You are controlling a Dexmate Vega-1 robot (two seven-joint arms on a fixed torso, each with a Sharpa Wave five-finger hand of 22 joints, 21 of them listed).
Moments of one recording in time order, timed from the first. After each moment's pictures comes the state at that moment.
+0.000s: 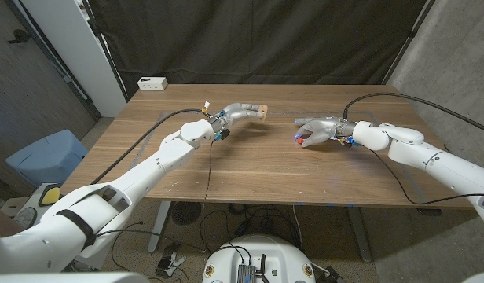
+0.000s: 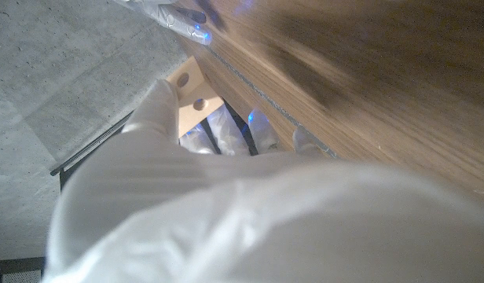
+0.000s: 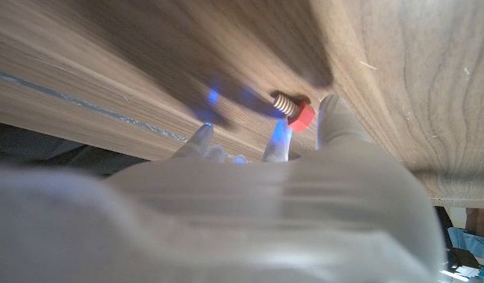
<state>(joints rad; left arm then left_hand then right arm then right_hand) 0.51 0.45 0.68 -1.20 -0.29 -0.12 -0.19 0.88 0.03 0.33 -0.15 0.18 0.85 -0.23 0.20 0.19 0.81 -0.21 0.21 0.37 0.41 -0.05 0.20 0.18 0.05 0.20 0.19 0.17 -0.51 -0.86 -0.75 -1.27 -0.50 0.39 0.14 0.83 -0.03 0.23 -0.15 0.25 0.55 -0.22 0.35 0.24 -0.02 -0.12 0.20 0.18 -0.02 -0.03 0.21 0.19 0.21 -0.02 0.20 0.16</state>
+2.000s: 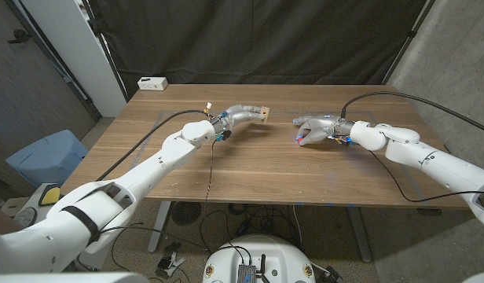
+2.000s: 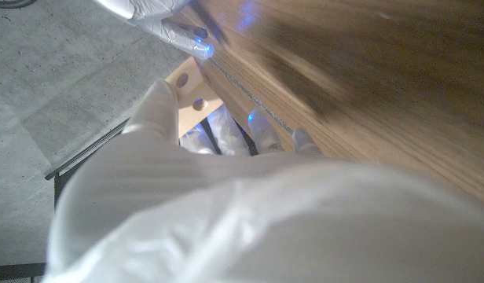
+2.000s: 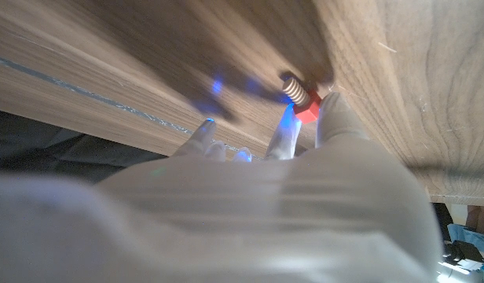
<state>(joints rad) 0.49 0.42 0.69 -1.14 -0.30 -0.13 -0.22 0.87 0.04 0.32 -0.15 0.18 0.85 -0.23 0.19 0.19 0.81 -0.21 0.21 0.37 0.41 -0.05 0.20 0.18 0.06 0.21 0.19 0.17 -0.49 -0.84 -0.77 -1.23 -0.52 0.40 0.09 0.85 -0.01 0.23 -0.15 0.26 0.76 -0.22 0.46 0.27 0.08 -0.14 0.21 0.18 0.04 -0.03 0.22 0.19 0.27 -0.04 0.20 0.16</state>
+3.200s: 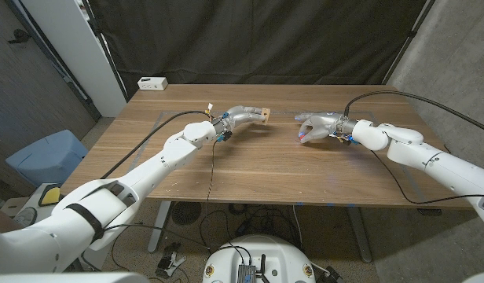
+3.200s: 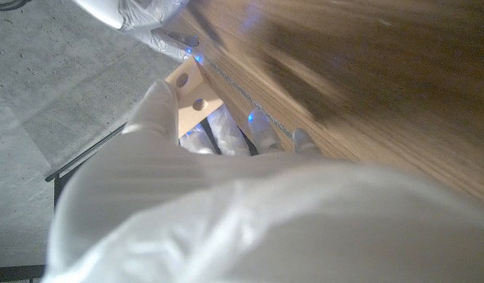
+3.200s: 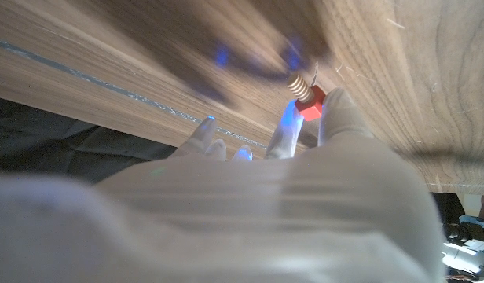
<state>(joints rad) 0.48 0.40 0.70 -1.09 -0.30 -0.16 -0.24 0.87 0.04 0.32 -0.15 0.18 0.85 -0.23 0.20 0.19 0.81 -0.21 0.21 0.37 0.41 -0.05 0.20 0.18 0.06 0.21 0.19 0.17 -0.53 -0.87 -0.73 -1.30 -0.50 0.36 0.07 0.87 -0.01 0.23 -0.15 0.26 0.80 -0.19 0.50 0.28 0.11 -0.14 0.21 0.18 0.05 -0.04 0.22 0.19 0.29 -0.04 0.20 0.16</state>
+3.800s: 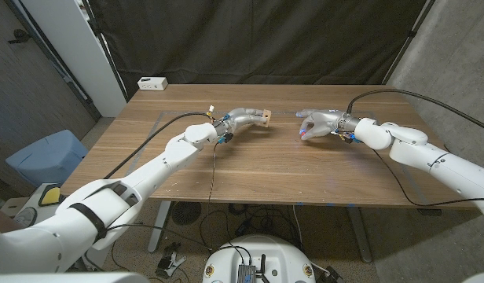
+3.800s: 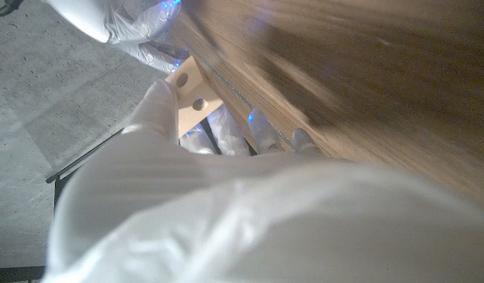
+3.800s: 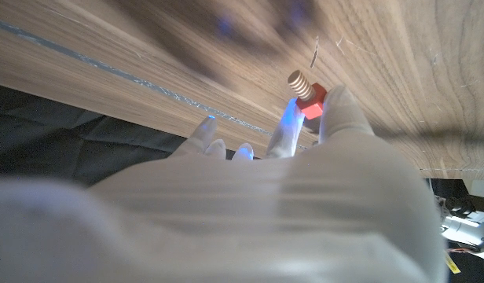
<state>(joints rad) 0.47 0.39 0.71 -1.05 -0.30 -0.18 -0.26 0.87 0.04 0.31 -0.15 0.18 0.85 -0.23 0.20 0.19 0.81 -0.21 0.21 0.37 0.41 -0.05 0.20 0.18 0.06 0.21 0.19 0.17 -0.57 -0.89 -0.69 -1.38 -0.47 0.32 0.07 0.88 0.00 0.23 -0.15 0.26 0.82 -0.19 0.51 0.28 0.13 -0.14 0.21 0.18 0.05 -0.04 0.22 0.19 0.30 -0.04 0.20 0.16</state>
